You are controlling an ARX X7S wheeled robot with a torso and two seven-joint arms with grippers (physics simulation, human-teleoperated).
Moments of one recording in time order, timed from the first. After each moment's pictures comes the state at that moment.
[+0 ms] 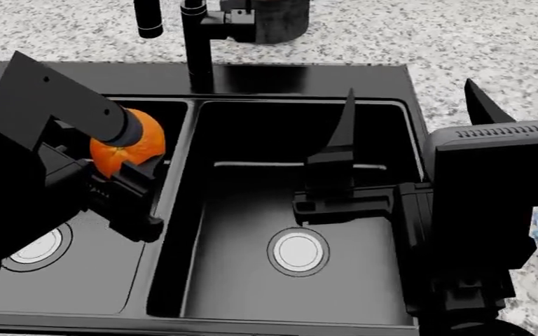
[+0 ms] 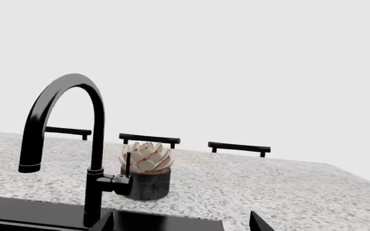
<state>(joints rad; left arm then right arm) -1.18 -0.51 0.57 0.25 -1.27 -1.19 -0.56 0.61 0.22 0.01 -0.81 0.28 1.09 0.13</state>
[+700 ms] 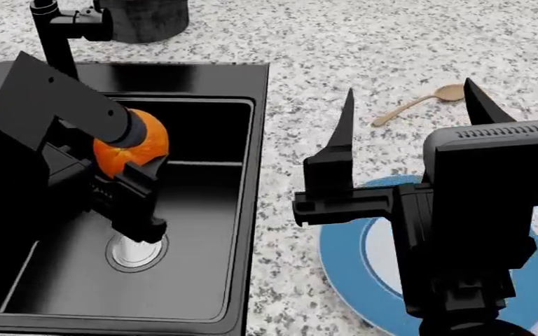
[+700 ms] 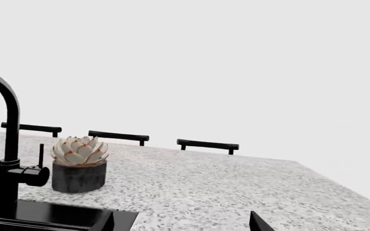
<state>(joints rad) -1.19 -0.51 0.59 0.25 -1.27 -1.18 -0.55 0.61 0.23 0.00 -0.81 0.30 1.09 0.14</state>
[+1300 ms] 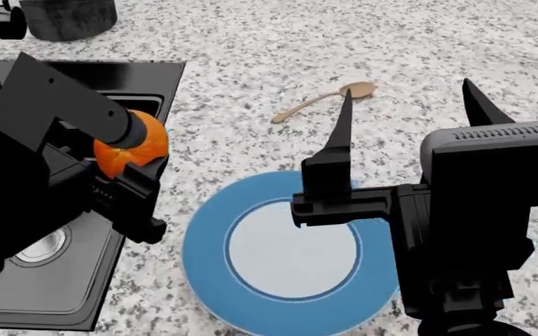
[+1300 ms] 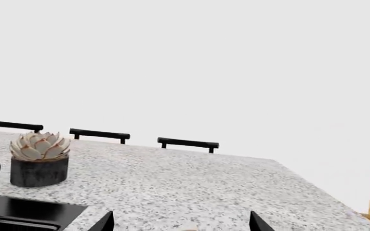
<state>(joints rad) -1.19 -0.51 0.60 0.25 -1.28 -1.17 -0.56 0.61 0.24 -0.01 -0.81 0.32 1.08 0.15</state>
